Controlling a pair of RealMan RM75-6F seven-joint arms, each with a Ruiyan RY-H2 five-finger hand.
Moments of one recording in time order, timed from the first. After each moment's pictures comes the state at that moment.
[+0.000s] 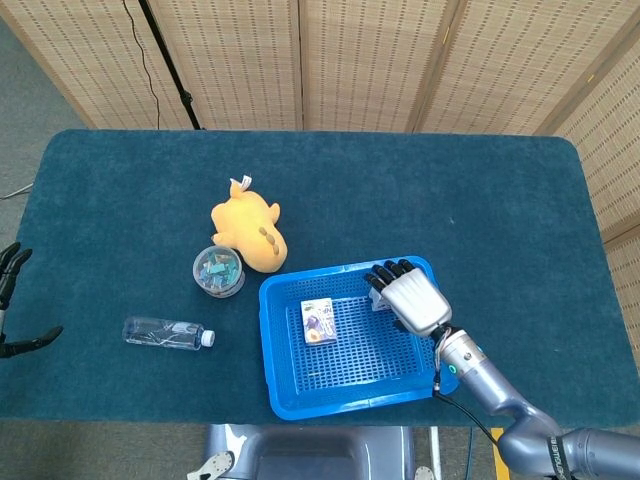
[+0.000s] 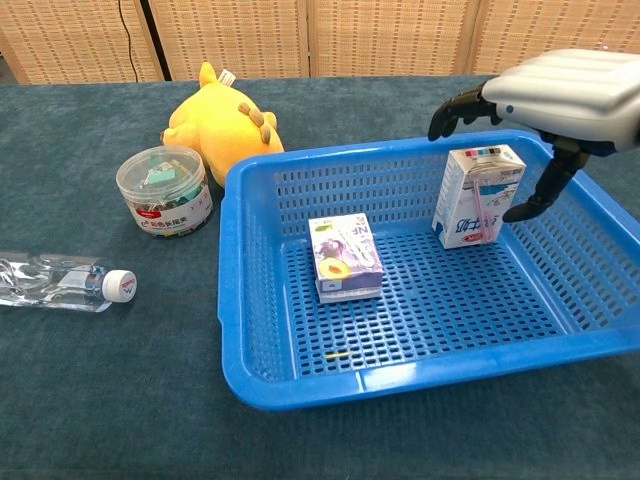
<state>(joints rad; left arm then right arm) -0.15 -0.98 -0.05 -1.73 1.45 1.49 -0.16 0.66 -1.31 0.13 -1.75 -1.34 1.00 -0.54</state>
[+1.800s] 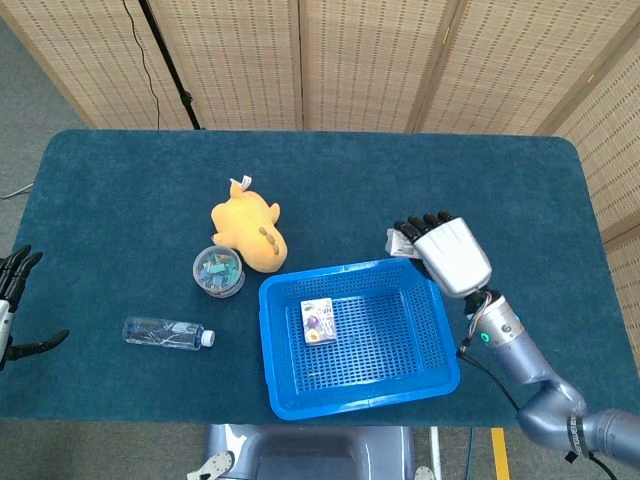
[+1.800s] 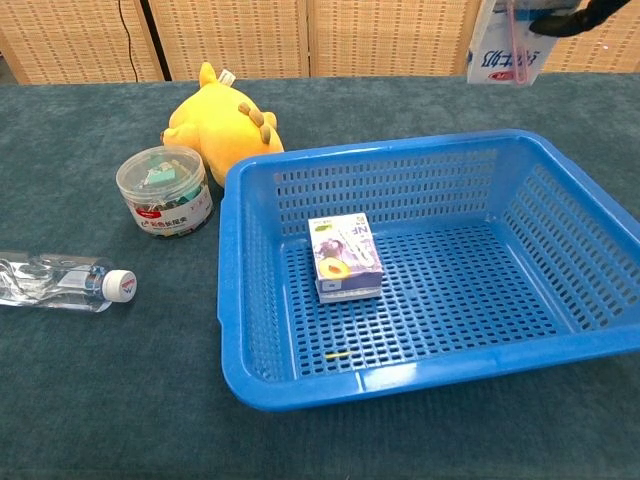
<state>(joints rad) -0.13 -0.97 -0.06 -1.73 1.49 1.47 -0.17 0.66 -1.23 0.25 -1.61 -1.49 1.22 -0.38</state>
